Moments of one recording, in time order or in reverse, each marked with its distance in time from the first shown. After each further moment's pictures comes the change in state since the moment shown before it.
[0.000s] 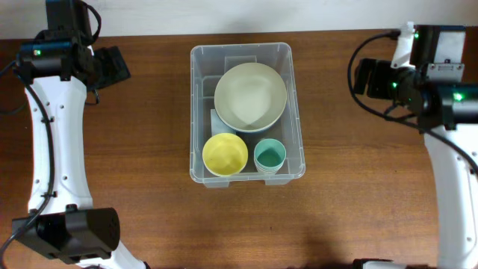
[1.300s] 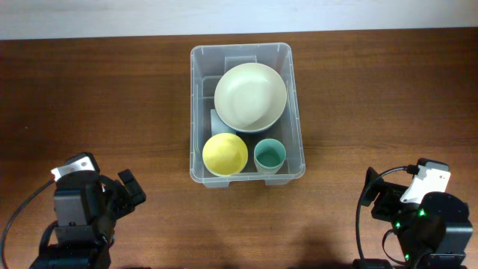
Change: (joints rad) left arm -0.058 -1.130 -1.090 0.204 0.000 -0.061; right arm 0.000 -1.000 -0.819 0.057 0.105 0.083
